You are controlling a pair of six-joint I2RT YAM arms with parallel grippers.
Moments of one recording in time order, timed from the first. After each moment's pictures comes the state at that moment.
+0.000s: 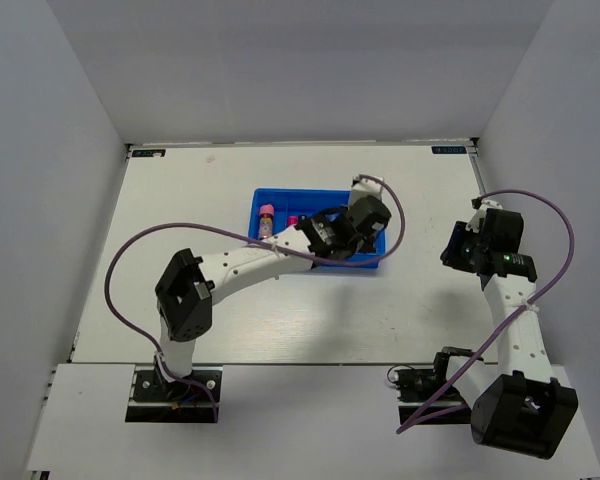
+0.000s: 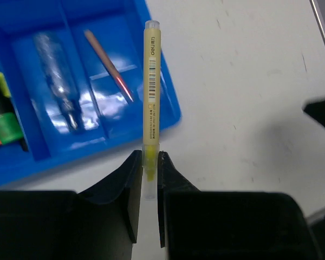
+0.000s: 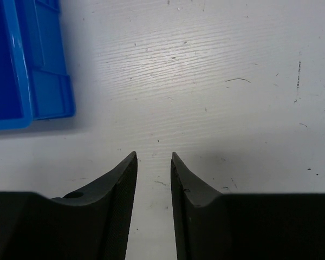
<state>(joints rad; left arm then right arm) -1.13 1.88 1.69 -0.50 -0.44 -0.59 -0.16 0.98 0.80 -0.64 -0.18 0.08</state>
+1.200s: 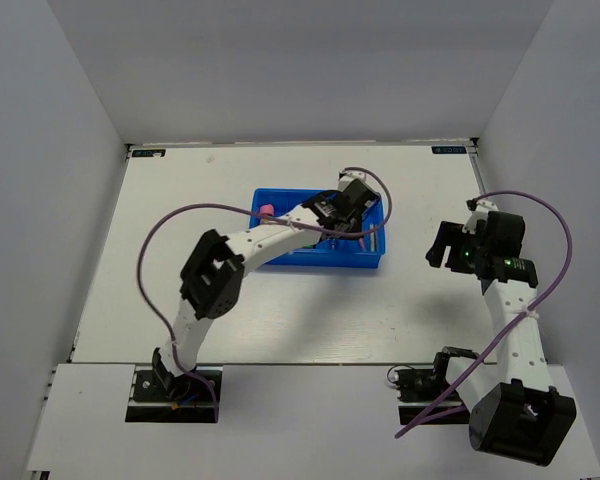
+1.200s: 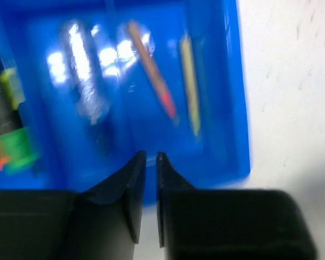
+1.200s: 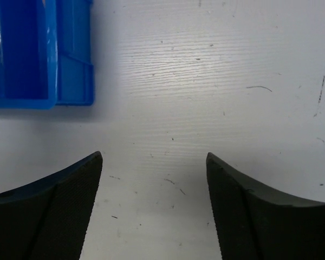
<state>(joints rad) -0.93 2.18 1.91 -0.59 -0.32 -0.66 -0.17 0.95 0.79 -0.65 -0.27 0.03</state>
